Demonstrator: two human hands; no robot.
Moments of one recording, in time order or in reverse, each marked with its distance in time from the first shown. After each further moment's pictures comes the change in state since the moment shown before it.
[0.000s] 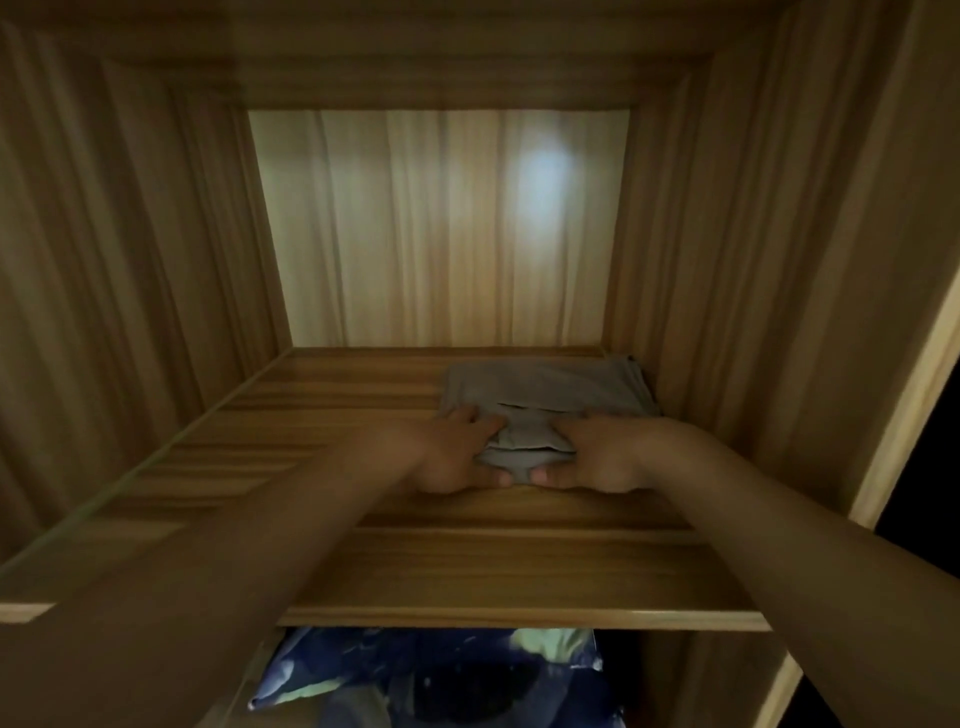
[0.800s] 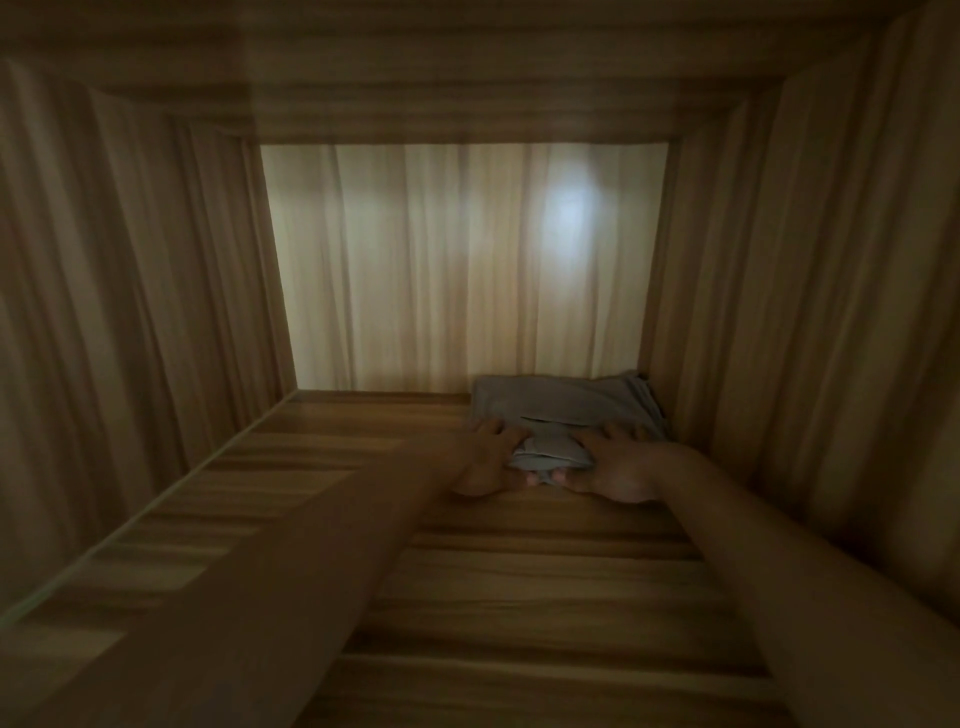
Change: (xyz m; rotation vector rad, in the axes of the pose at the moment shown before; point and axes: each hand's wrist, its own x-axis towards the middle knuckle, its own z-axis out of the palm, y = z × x) left_hand 0.115 -0.045 -0.020 0.027 0.082 -0.006; right_hand 0.119 0.040 -0.021 -0.012 0.046 0.119
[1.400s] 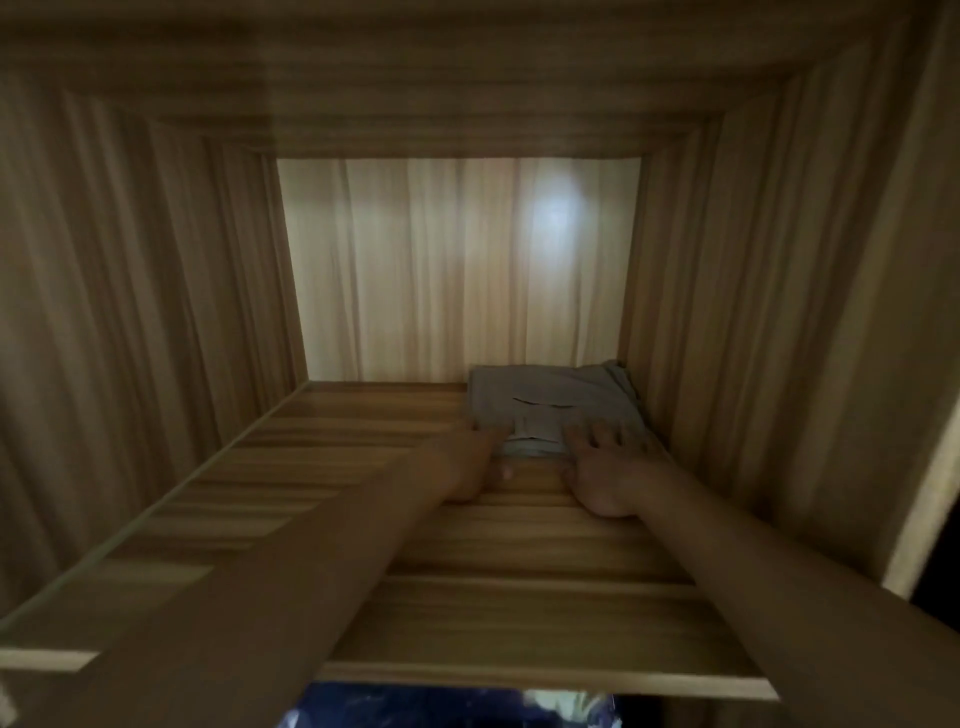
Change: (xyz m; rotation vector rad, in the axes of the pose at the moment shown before) left_hand -0.073 0.029 0.005 -0.064 0.087 -0.089; right_hand -0.049 -0.011 0.034 0.012 0.094 0.072
